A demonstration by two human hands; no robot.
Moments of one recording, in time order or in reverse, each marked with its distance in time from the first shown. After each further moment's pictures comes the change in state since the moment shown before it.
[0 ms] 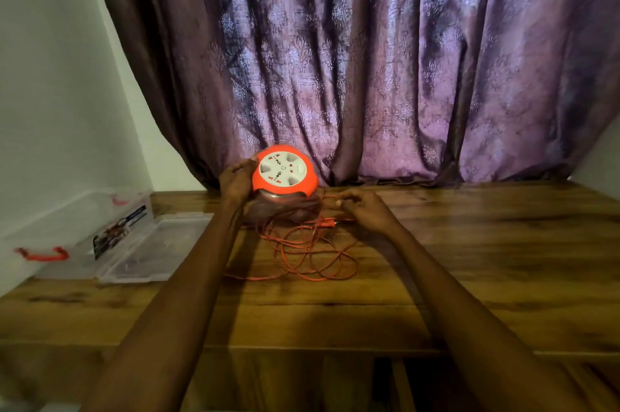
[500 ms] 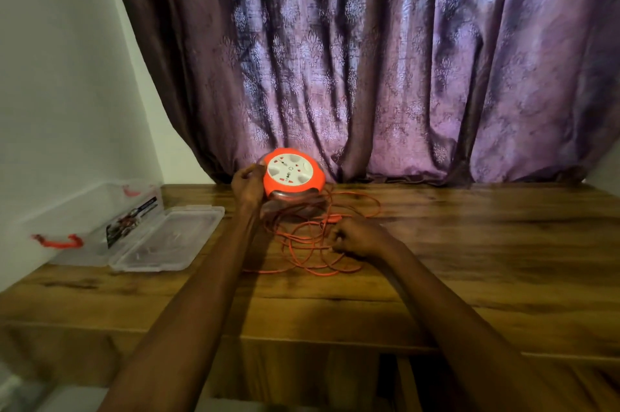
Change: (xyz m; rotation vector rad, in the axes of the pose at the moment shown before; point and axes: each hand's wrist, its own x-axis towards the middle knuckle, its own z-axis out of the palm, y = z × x) left_hand -0.007 -0.021 0.001 -0.012 0.138 0.012; right_hand -0.017 0.009 0.019 -0.983 -0.381 -0.254
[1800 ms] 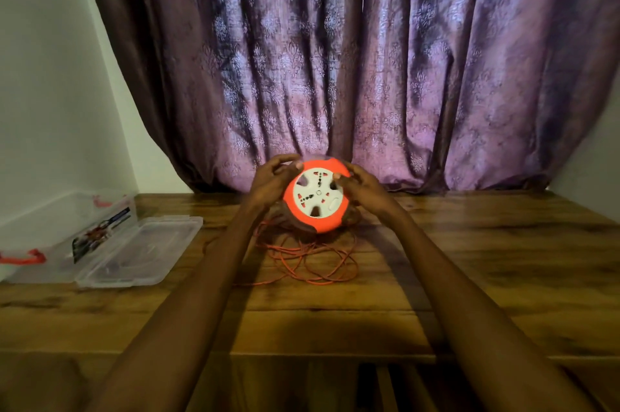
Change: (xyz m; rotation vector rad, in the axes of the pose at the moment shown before) left_hand -0.043 0.020 0.047 0.174 -0.568 0.194; right_hand 0.004 0.010 -0.085 1.020 0.450 0.169
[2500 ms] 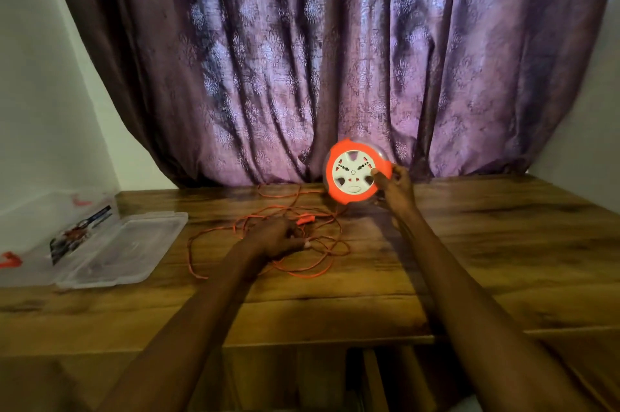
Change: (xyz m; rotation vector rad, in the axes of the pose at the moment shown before) left_hand -0.061 -0.064 0.006 0.993 -0.605 0.036; right_hand -0.019 0.038 -0.057 0.271 0.486 0.084
